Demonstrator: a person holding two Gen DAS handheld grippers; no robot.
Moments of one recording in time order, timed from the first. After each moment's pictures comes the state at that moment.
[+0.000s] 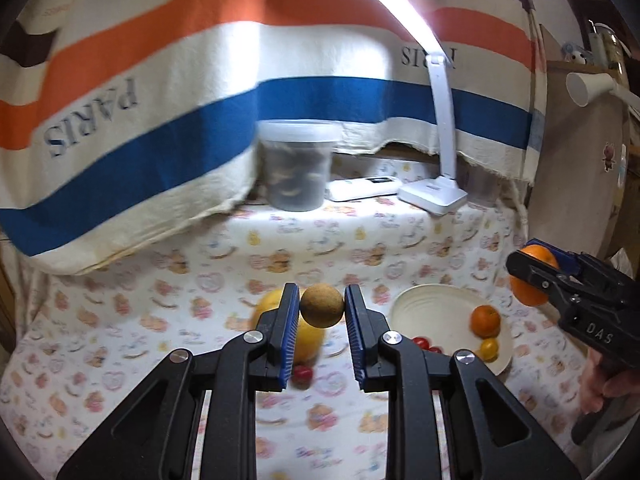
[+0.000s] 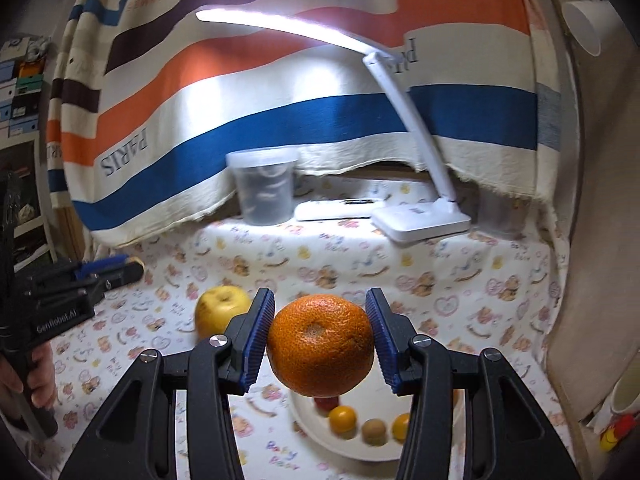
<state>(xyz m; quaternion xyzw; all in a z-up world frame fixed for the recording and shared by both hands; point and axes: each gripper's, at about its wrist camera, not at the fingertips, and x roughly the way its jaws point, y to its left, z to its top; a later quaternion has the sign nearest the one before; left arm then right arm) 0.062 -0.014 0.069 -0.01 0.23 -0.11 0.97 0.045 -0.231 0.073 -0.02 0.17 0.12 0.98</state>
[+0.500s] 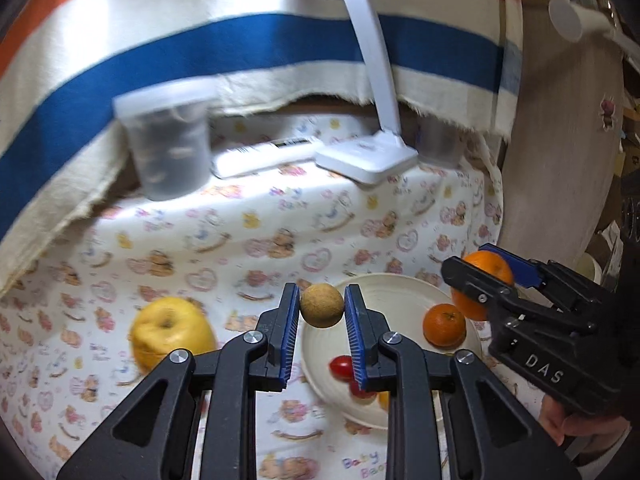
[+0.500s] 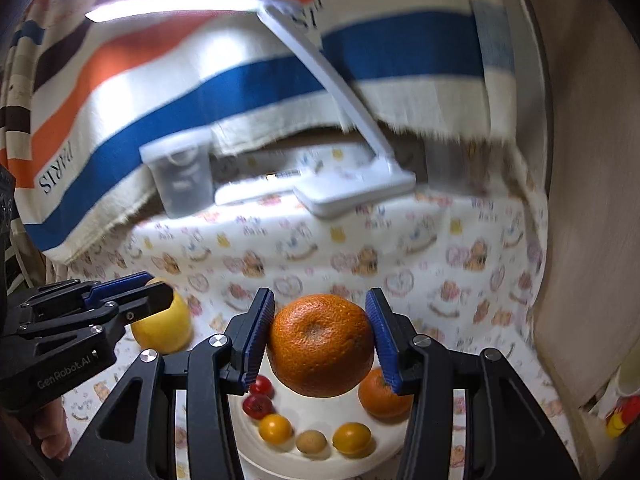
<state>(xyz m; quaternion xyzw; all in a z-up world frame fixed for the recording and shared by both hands) 0.120 -0.121 0.048 0.03 0.29 -0.17 0.94 0.098 -0.285 0.037 0.04 0.22 0.07 0.97</state>
